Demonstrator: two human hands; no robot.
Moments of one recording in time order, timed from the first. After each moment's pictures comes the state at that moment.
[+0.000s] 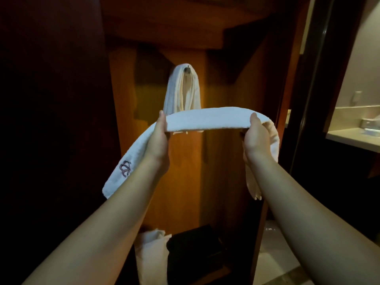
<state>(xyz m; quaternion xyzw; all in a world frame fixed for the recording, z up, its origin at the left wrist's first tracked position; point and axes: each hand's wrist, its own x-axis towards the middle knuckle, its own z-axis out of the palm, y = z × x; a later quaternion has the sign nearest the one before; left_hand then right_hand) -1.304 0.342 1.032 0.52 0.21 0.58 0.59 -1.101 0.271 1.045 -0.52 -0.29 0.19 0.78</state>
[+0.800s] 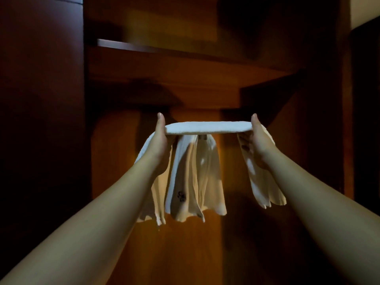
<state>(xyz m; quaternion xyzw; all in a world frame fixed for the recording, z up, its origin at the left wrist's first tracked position) -1.243 0.620 1.202 0.62 0.16 0.59 0.50 -0.978 0.556 1.202 -0.48 -0.44 0.16 0.74</state>
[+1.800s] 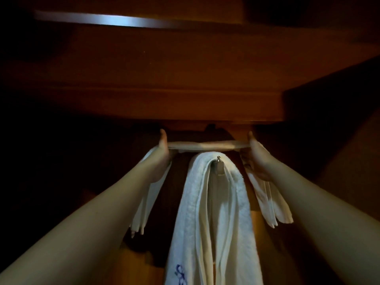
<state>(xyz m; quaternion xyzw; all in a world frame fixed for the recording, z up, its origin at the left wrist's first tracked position) -1.177 0.859 1.263 0.61 0.30 0.53 0.50 -0.890 0.847 1.255 -0.42 -0.58 0.29 0.63</state>
